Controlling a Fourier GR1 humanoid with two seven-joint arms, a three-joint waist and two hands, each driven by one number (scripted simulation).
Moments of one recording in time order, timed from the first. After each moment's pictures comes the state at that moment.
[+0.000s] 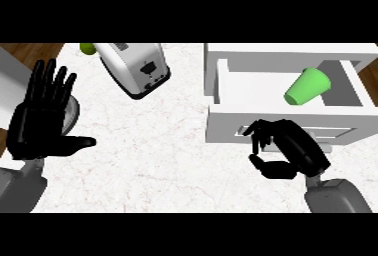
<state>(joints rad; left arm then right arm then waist) -0.24 0.56 -0.23 -1.50 0.85 0.17 -0.35 -0.18 -0.29 0.23 -1.57 0.66 0.18 -0.16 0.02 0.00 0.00</state>
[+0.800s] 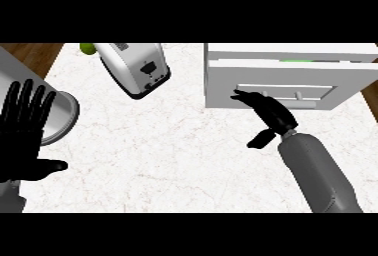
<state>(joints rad) -0.07 0.55 -0.08 -1.50 0.82 -0.04 -0.36 -0.57 -0.20 0.13 -0.82 0.81 0.03 -0.37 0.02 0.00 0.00</state>
